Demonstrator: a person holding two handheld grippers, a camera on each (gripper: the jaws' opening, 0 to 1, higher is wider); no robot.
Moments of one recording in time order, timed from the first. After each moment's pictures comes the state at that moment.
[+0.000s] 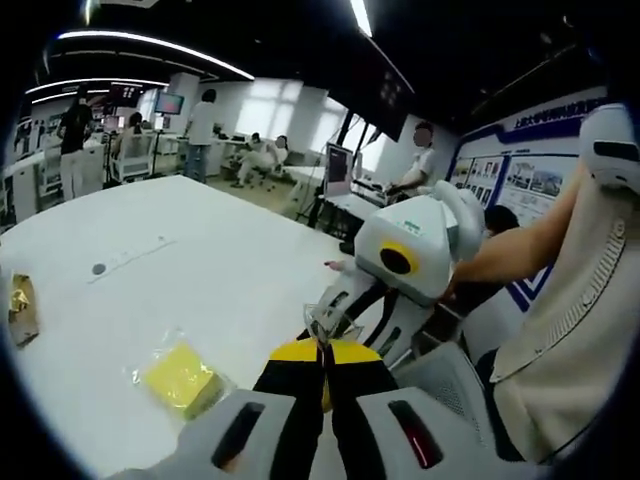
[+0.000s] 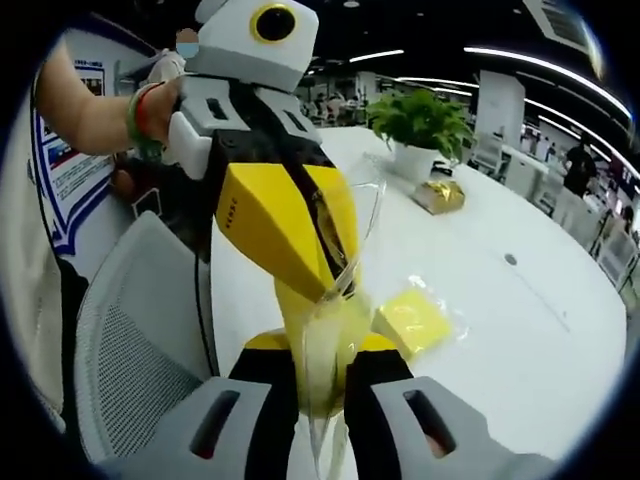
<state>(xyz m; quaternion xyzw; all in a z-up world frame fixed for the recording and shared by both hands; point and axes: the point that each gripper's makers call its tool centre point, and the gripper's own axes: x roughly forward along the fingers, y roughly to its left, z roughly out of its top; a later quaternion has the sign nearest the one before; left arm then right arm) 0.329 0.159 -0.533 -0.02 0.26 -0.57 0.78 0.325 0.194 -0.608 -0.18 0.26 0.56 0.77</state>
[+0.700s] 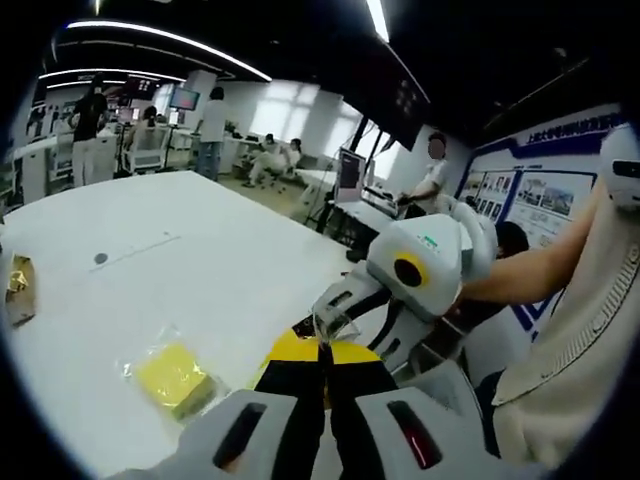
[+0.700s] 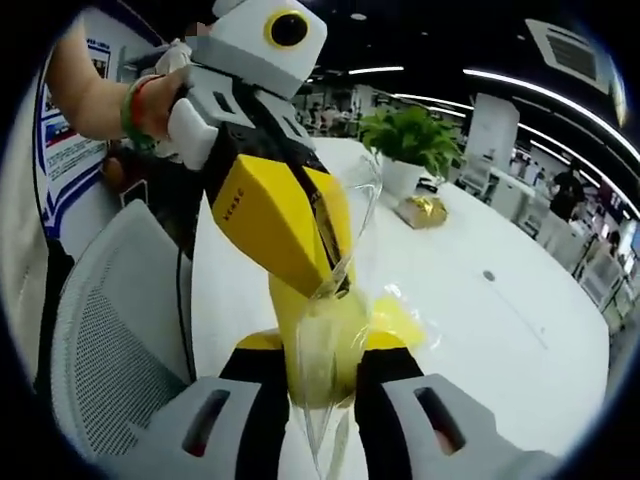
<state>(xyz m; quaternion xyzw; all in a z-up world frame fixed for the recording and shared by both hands) 0.336 0.147 -0.531 -0.06 0.27 -0.54 0.79 0.338 0.179 -0.602 -0.20 0.21 0.54 0.79</state>
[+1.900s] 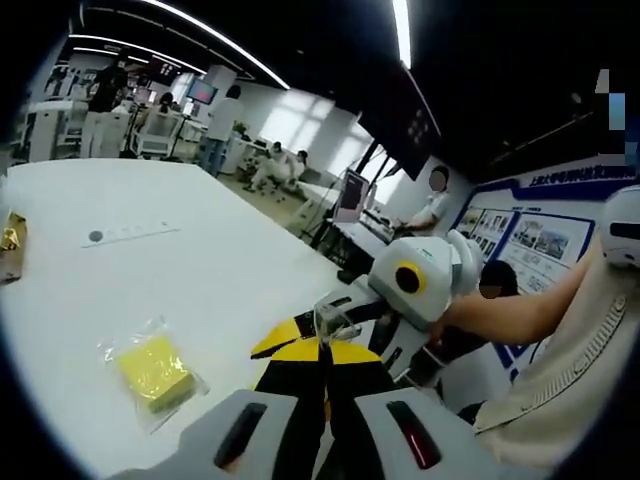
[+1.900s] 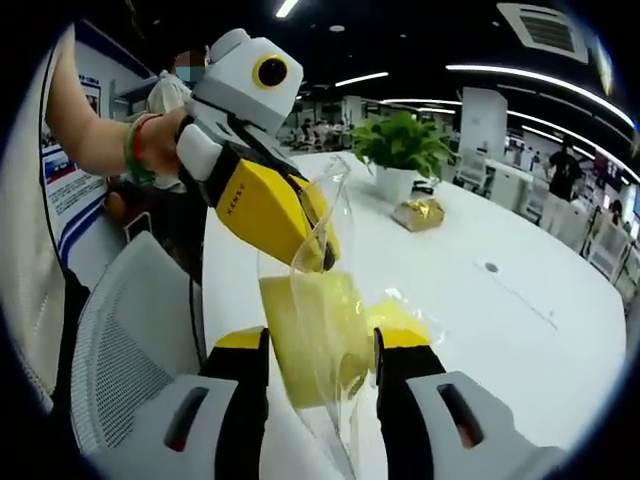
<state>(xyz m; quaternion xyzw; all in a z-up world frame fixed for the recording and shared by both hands) 0.336 0.148 -0.521 -0.14 0.28 -0.53 0.79 0.337 0.171 -0.588 -0.13 0.21 0.54 0.80</state>
